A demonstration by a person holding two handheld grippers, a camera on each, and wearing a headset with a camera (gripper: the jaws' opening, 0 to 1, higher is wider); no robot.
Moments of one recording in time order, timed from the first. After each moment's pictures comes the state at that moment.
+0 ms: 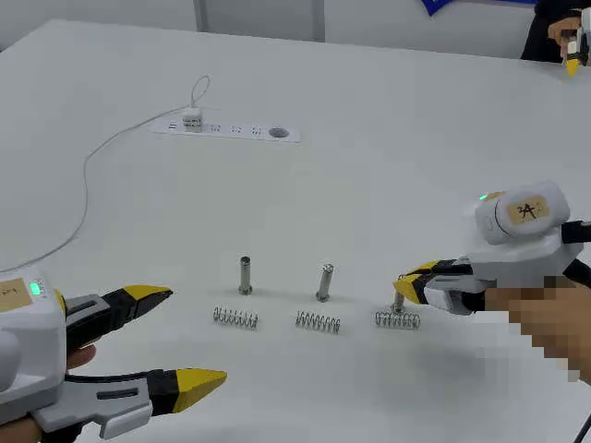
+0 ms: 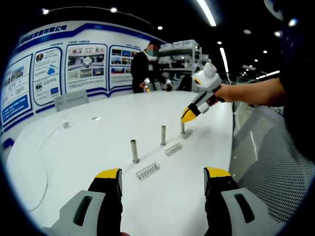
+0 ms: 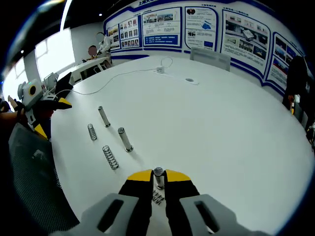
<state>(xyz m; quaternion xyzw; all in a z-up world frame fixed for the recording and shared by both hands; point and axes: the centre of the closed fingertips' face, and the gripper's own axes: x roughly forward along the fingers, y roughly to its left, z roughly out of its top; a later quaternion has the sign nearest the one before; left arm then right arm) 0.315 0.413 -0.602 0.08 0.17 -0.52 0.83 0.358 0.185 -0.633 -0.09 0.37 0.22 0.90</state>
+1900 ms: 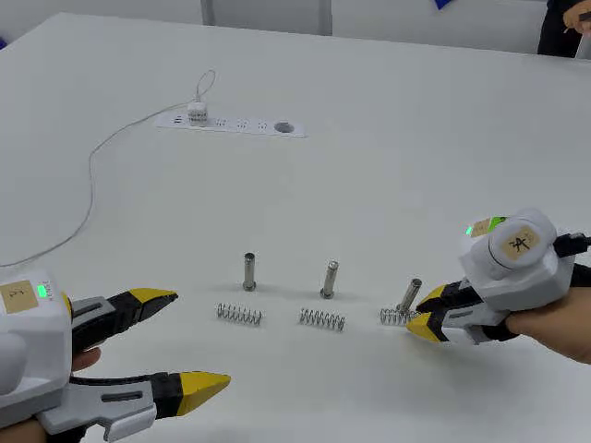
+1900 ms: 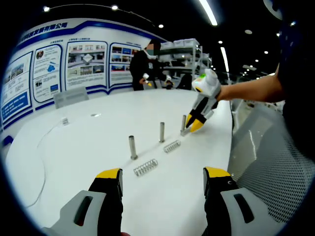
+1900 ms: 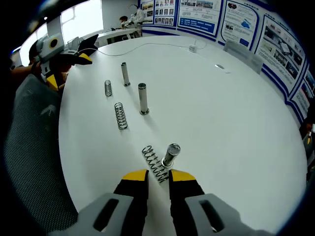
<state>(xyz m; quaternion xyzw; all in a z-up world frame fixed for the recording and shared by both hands) 0.311 0.413 -0.609 0.08 0.18 -0.52 0.83 0.330 0.180 -0.676 -0.20 0.42 0.33 0.82</state>
